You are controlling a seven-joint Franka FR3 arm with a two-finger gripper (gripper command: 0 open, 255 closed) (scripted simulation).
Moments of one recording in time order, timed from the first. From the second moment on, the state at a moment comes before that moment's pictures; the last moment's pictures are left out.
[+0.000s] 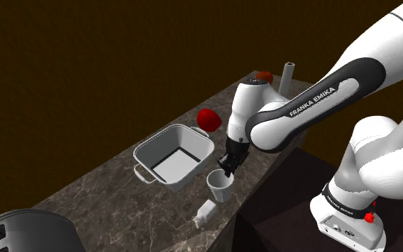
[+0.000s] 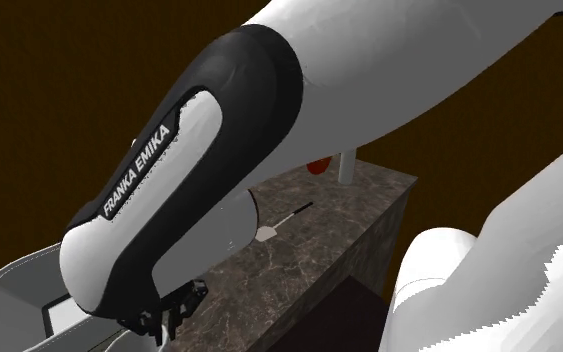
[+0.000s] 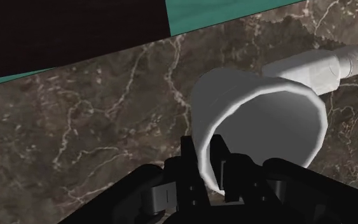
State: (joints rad) arm 0.33 -0.39 0.26 -2.82 0.45 2.54 0.35
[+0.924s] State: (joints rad) arm 0.34 -0.35 0.26 -2.84 0.46 2.59 0.34
